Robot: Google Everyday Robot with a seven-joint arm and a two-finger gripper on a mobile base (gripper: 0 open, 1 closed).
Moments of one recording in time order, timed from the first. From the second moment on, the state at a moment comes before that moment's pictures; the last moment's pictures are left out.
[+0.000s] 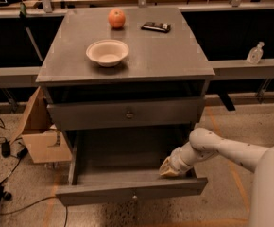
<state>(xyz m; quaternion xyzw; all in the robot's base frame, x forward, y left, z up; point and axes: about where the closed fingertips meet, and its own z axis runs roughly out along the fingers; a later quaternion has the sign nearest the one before) 0.560 -0.119 0.404 -0.65 0.71 0.22 0.20</state>
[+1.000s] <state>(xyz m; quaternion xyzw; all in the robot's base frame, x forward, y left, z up) 0.511 -0.117 0.403 -0.63 0.72 0.26 0.16</state>
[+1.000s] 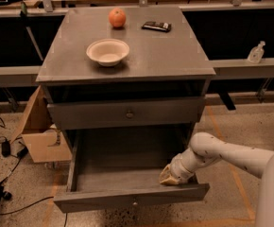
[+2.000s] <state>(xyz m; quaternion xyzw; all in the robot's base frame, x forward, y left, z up) 0.504 -0.133 0.455 -0.61 0.73 0.21 0.23</state>
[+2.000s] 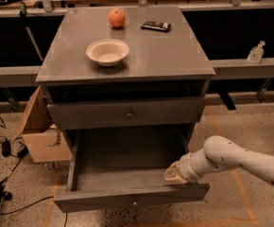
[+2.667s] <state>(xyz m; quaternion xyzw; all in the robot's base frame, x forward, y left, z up) 0.495 -0.145 0.580 -0.57 0.70 0.11 0.41</state>
